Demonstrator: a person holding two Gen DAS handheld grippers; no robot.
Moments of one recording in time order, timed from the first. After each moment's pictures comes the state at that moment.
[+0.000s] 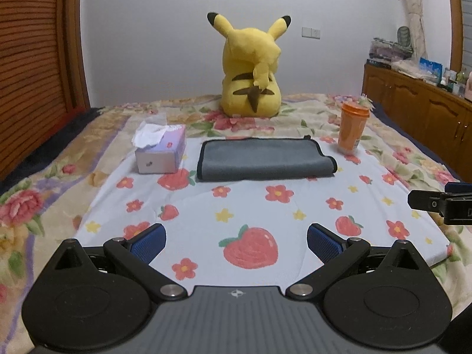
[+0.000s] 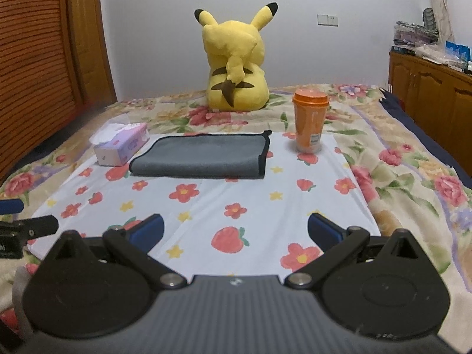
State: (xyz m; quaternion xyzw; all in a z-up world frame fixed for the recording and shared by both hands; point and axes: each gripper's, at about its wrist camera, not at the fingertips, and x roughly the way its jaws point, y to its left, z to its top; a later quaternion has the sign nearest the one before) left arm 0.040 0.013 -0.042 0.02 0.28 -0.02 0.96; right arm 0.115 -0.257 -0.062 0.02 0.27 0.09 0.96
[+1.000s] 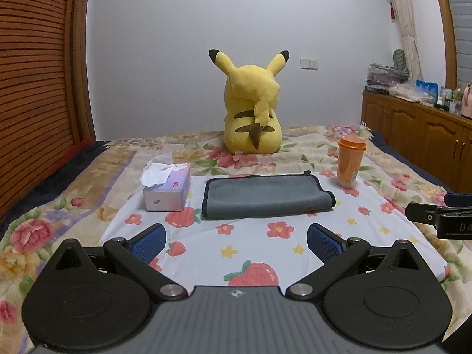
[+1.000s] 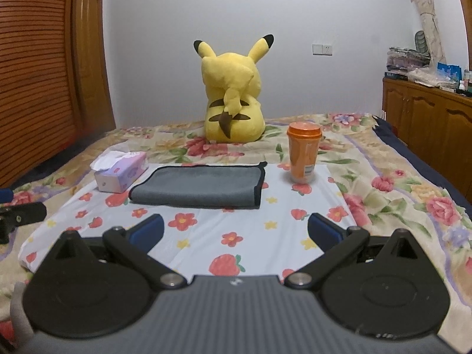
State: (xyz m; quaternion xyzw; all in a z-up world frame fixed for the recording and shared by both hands) left arm 0.026 0.010 -0.020 0.03 0.21 -0.02 0.98; right arm 0.103 -0.261 -0.051 0.02 0.20 0.08 0.98
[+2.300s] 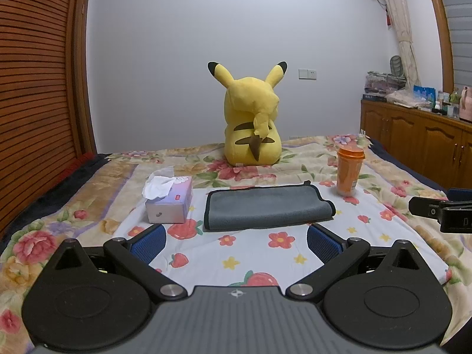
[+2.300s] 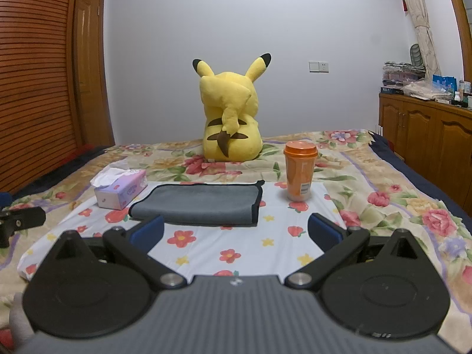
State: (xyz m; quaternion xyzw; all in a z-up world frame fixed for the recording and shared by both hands) left arm 0.019 0.011 -0.015 0.03 0.18 -0.02 0.98; right arm 0.096 -0.265 -0.046 0.02 0.17 0.08 0.98
